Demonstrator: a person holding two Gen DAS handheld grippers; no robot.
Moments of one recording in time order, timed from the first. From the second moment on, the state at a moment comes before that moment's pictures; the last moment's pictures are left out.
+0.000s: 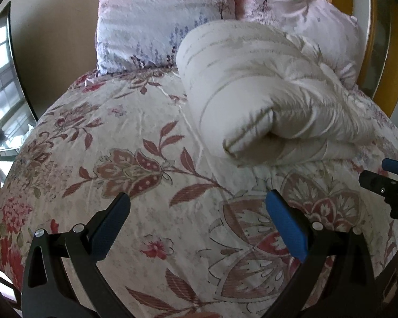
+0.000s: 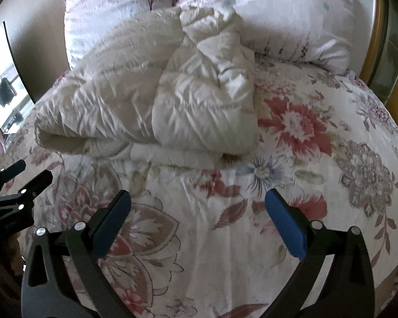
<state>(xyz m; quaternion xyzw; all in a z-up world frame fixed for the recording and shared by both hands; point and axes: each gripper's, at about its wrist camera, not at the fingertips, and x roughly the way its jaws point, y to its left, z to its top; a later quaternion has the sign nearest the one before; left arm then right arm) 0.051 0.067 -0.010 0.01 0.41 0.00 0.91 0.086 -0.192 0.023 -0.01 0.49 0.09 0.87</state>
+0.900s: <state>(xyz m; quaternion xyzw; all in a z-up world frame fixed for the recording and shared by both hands) 0.061 0.060 -0.018 0.02 0.43 0.00 0.90 0.093 -0.197 0.012 -0.01 0.51 0.08 0.86</state>
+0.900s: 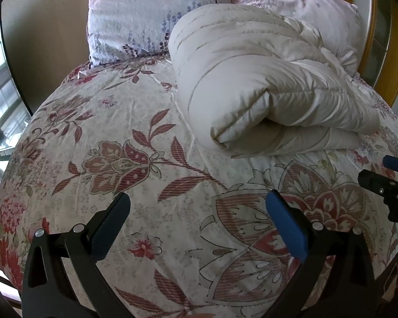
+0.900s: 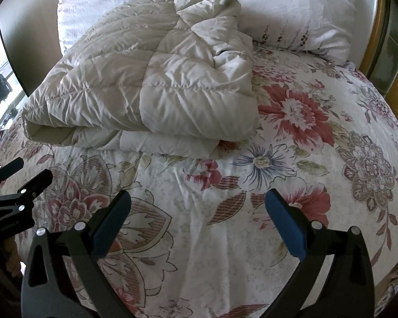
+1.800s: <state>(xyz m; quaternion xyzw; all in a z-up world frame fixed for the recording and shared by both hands) 0.063 0.061 -0.020 0.02 0.44 0.00 0.90 0.093 -0.194 0.011 -0.01 0.51 0.08 0.86</state>
